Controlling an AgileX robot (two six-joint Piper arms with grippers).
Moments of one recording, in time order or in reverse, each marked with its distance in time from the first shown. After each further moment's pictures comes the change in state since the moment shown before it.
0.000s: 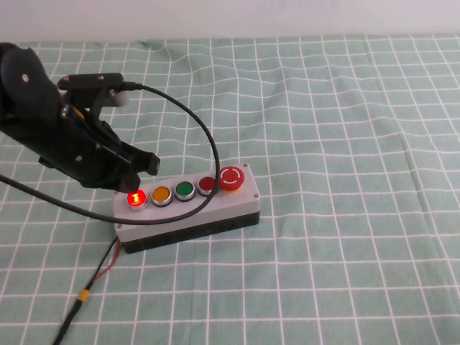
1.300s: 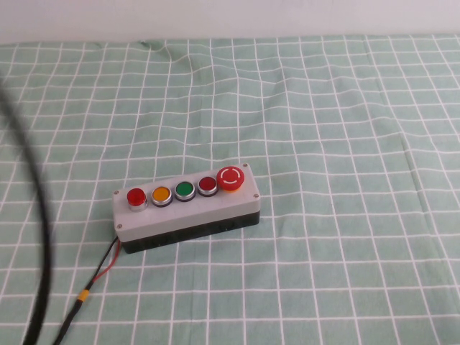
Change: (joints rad) right arm 0.000 0.000 0.000 0.000 0.000 0.000; left arm -0.002 -0.771 -0.084 0.069 0.120 -0.020
